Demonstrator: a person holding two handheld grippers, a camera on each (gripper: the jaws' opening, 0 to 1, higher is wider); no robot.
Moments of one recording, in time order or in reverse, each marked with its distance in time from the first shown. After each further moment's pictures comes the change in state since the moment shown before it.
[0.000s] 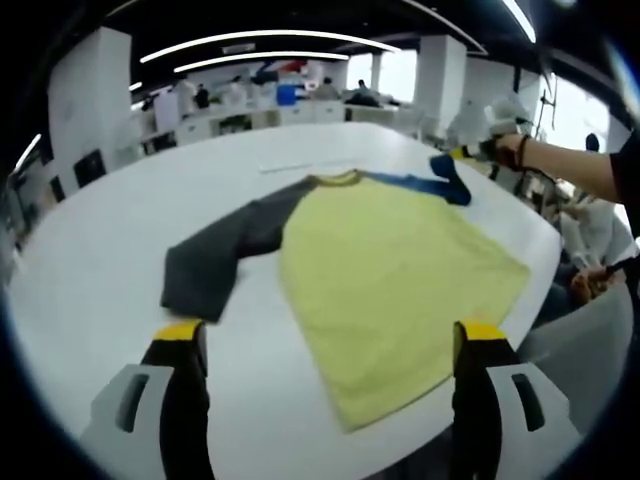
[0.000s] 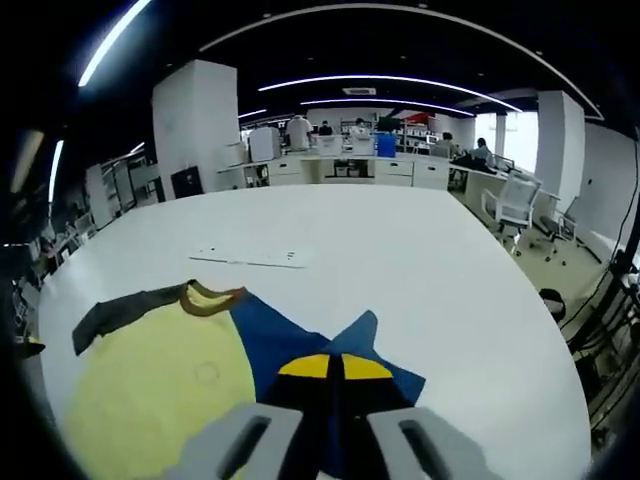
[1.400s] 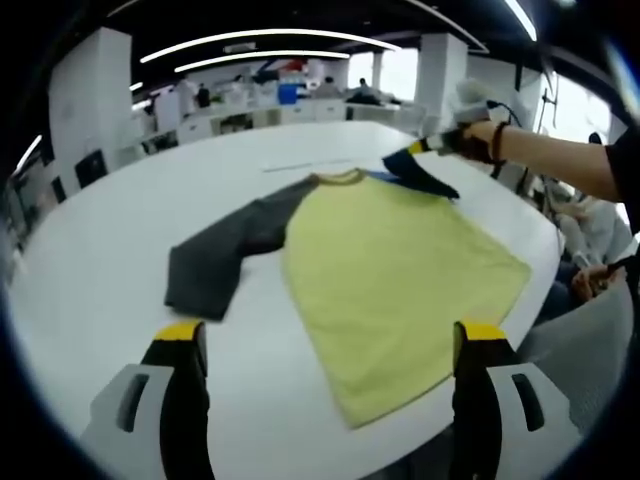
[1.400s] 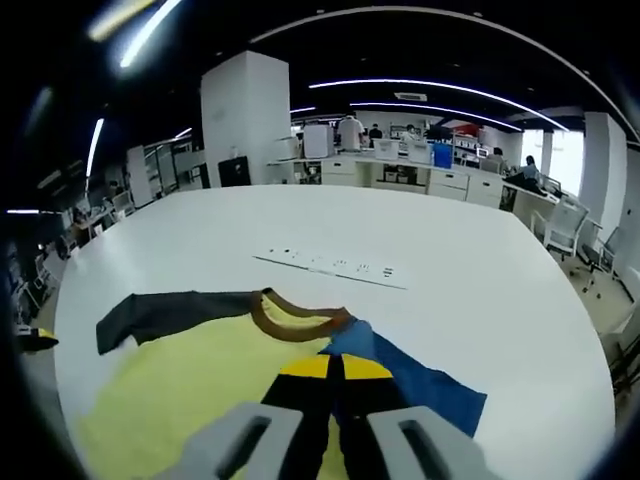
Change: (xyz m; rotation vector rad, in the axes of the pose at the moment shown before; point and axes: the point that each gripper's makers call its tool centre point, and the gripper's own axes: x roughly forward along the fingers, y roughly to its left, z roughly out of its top) left arm -0.003 0.003 -0.001 0.006 0.007 0.007; right arm 0.044 0.121 0.021 -0.119 -0.009 0.175
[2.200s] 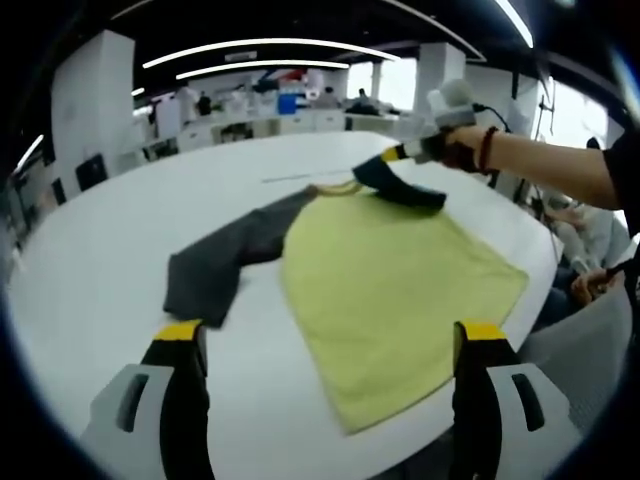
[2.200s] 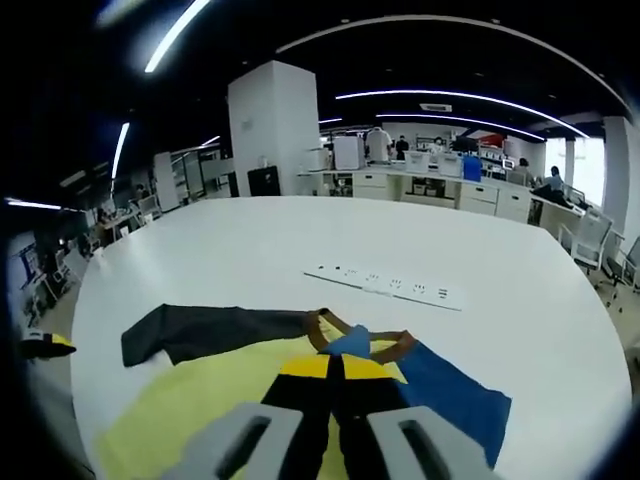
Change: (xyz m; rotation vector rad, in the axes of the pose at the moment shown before) left arm -0.003 -0.003 0.006 -0.007 -0.045 -0.003; right arm 0.012 0.064 0.018 -0.031 -0.054 0.121
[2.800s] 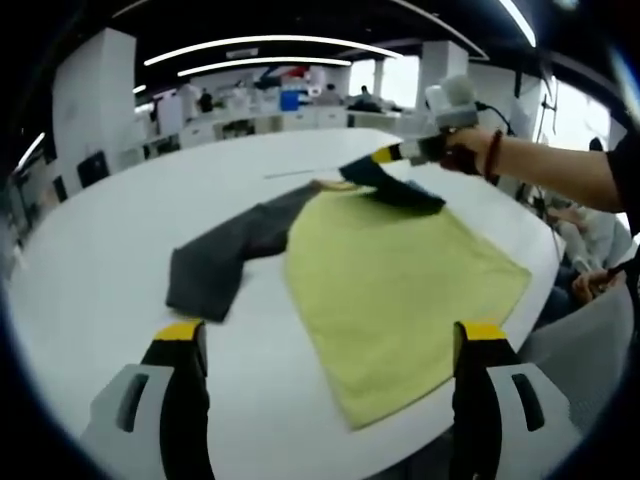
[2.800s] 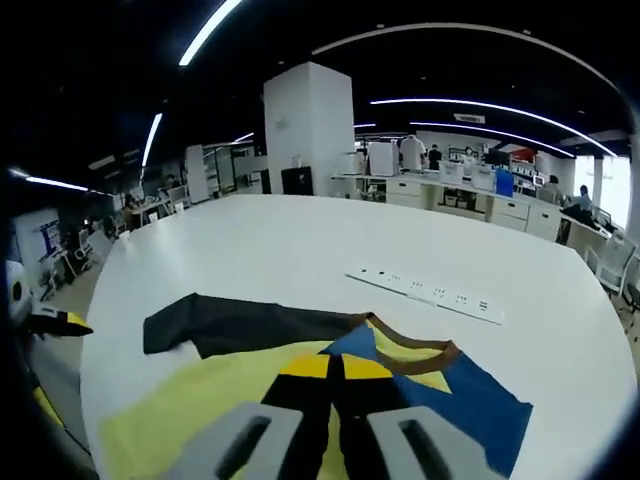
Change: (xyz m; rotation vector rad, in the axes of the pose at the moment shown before) left arm 0.000 0.005 -0.006 -0.007 0.014 0.008; right arm 0.006 0.051 -0.006 -0.103 -0.017 0.138
